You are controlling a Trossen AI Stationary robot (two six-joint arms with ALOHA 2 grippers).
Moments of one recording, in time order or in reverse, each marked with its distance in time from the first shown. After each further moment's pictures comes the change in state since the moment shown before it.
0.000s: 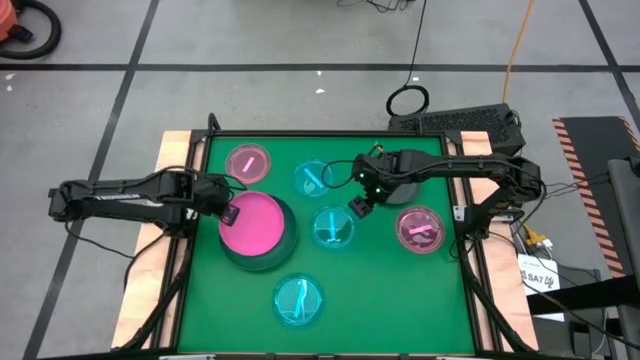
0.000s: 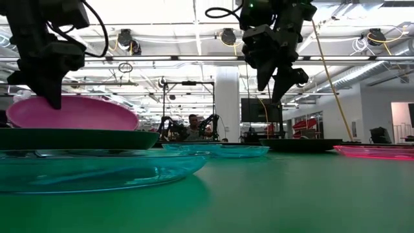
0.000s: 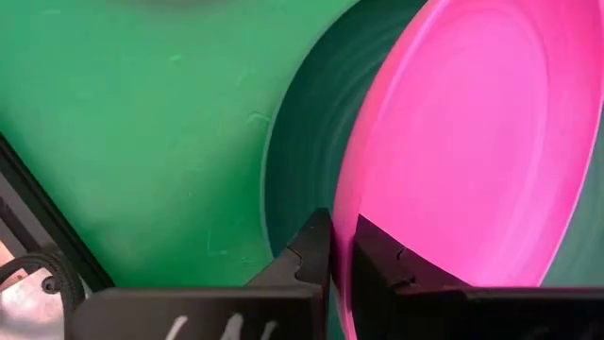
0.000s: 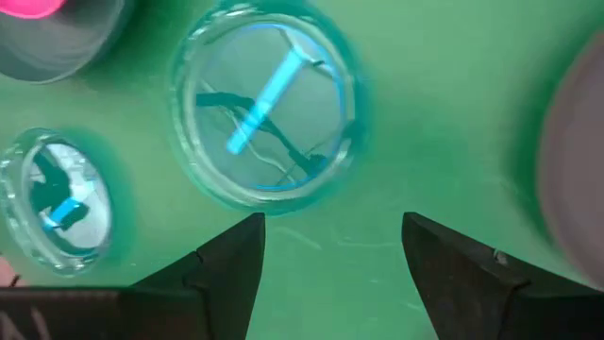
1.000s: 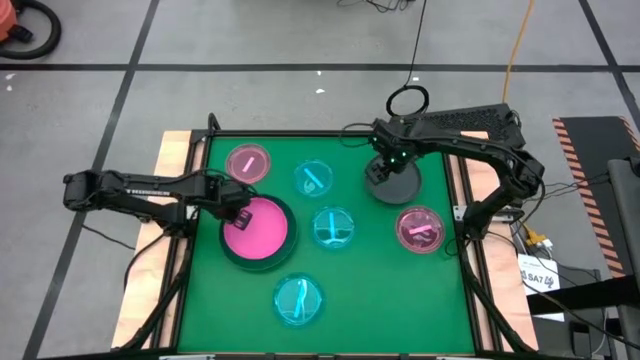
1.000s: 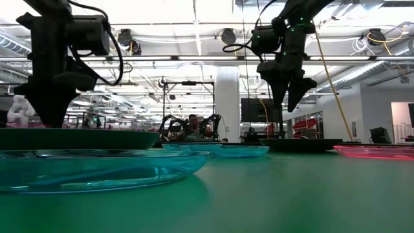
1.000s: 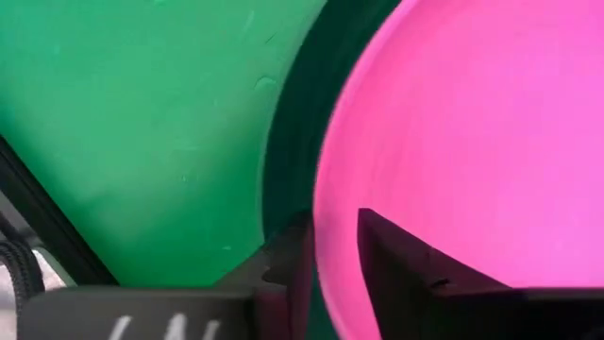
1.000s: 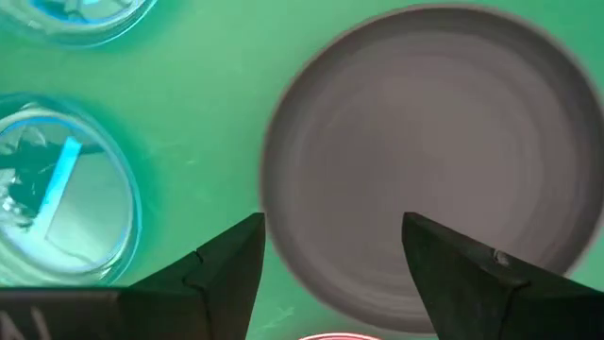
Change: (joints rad) left arm 0.000 0.313 0.000 0.071 0.026 -0.031; right arm -0.324 0.000 0.001 -0.134 0.158 -0.215
